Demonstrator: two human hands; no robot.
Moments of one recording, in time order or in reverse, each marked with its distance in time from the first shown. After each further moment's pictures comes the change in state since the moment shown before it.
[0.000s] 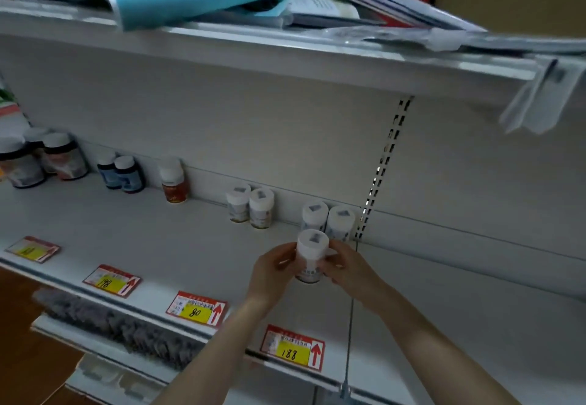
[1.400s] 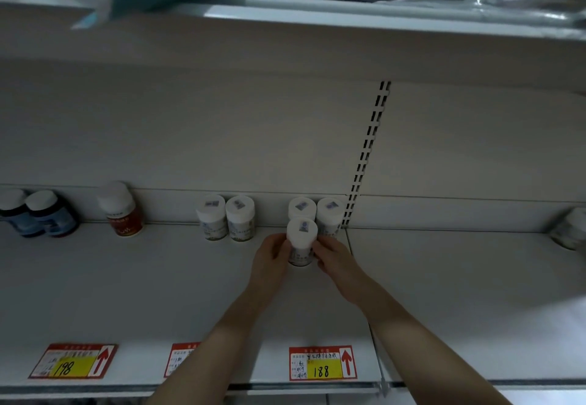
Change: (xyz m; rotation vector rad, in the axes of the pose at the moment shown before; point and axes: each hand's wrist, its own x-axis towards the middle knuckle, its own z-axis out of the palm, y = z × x) left_hand 0.067 -0.018 -0.009 0.097 -0.186 0.008; right_hand 0.051 0.014 0.044 0.338 0.378 0.176
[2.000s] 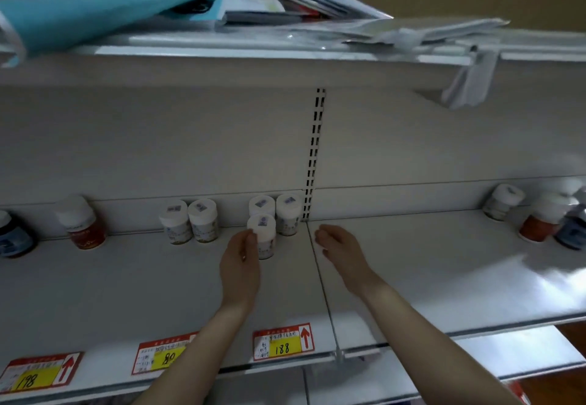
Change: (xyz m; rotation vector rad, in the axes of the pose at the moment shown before) left_hand -0.048 0.035 0.011 -0.049 0.235 0.110; right_hand -0.046 -0.003 -0.062 0.004 0.270 0.038
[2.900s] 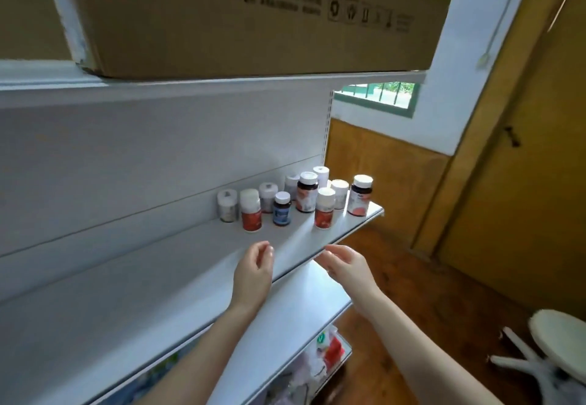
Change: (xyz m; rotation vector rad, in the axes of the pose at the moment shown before) left_hand -0.265 0.167 0.393 -0.089 -0.706 0.160; right_hand -0.160 0.079 -0.484 0.031 0.587 0.071
